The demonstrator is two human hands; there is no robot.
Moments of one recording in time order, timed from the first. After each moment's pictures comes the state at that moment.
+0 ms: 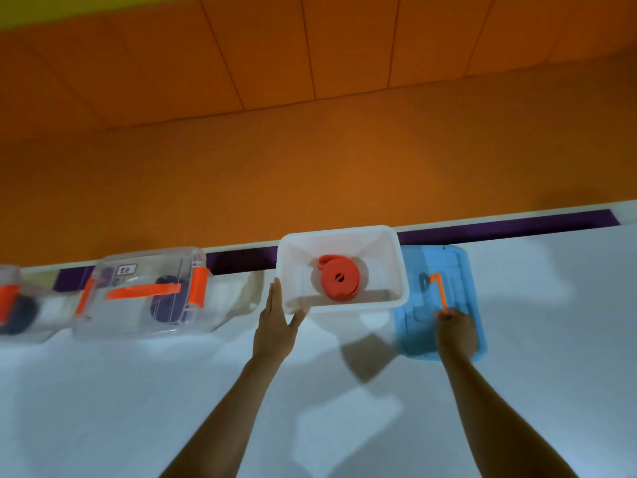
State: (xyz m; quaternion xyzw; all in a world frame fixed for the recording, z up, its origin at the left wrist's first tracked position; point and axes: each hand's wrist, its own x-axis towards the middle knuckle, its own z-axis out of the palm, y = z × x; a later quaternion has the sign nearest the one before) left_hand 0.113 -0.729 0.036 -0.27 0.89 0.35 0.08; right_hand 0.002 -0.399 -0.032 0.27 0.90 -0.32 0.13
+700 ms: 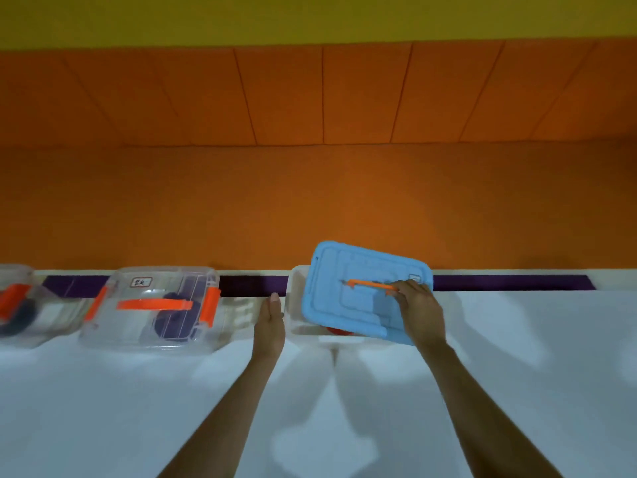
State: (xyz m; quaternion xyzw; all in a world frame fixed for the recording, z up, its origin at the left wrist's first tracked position) left_hand 0.080 -0.744 0.075 -0.40 0.66 0.63 -0.07; right_hand -0.051 -0.477 0.084 -0.17 0.94 -0.28 -0.06
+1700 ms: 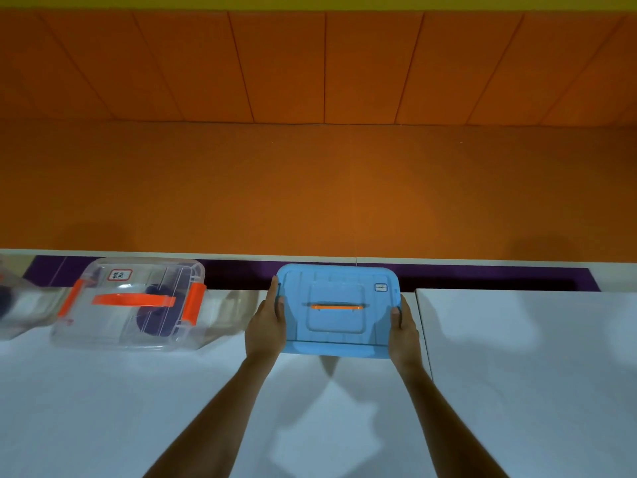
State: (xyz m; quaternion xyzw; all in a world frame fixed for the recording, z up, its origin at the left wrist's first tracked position) left_hand 0.064 -0.748 0.032 -0.33 0.88 0.32 -0.04; right_hand -0.022 -0.492 0.023 0.06 0.85 -0.51 0.14
